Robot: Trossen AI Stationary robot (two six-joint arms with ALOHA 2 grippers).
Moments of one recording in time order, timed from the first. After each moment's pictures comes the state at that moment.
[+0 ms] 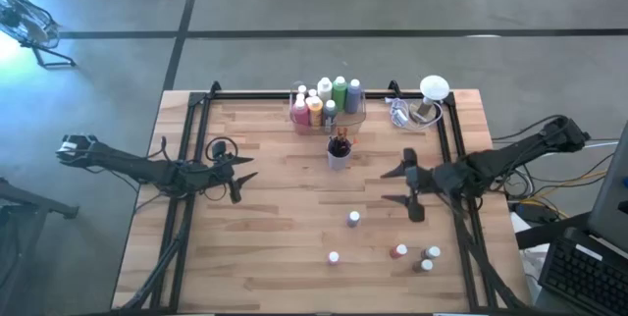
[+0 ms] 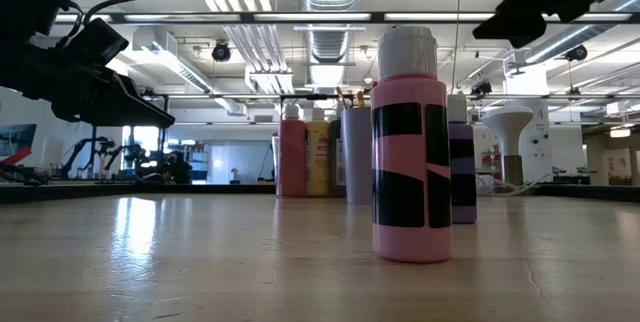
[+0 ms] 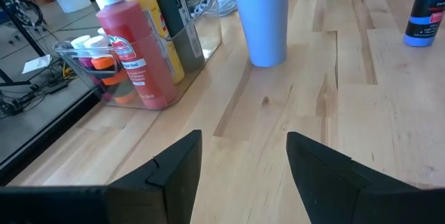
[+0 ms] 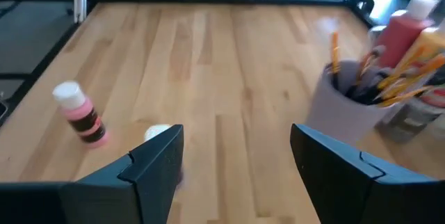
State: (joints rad) left arm -0.20 0.47 0.03 0.13 -0.59 0.00; right arm 0.34 0.76 0.51 -0.19 0.33 0.17
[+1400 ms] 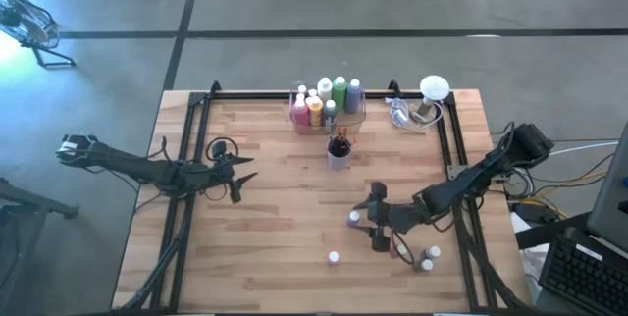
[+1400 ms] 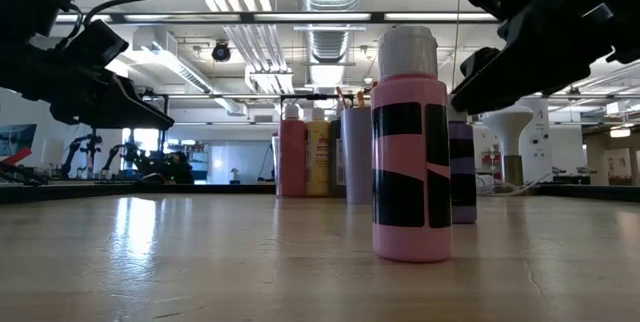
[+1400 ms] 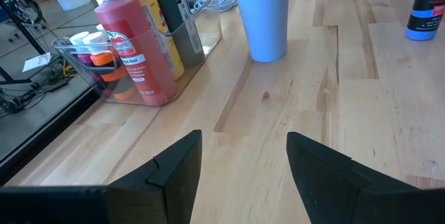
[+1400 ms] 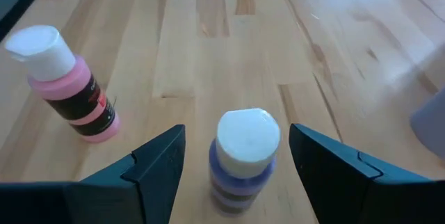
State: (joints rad) left arm -0.20 0.47 0.03 0.12 -0.59 0.00; right arm 0.49 1.47 0.56 0.29 0.45 0.33
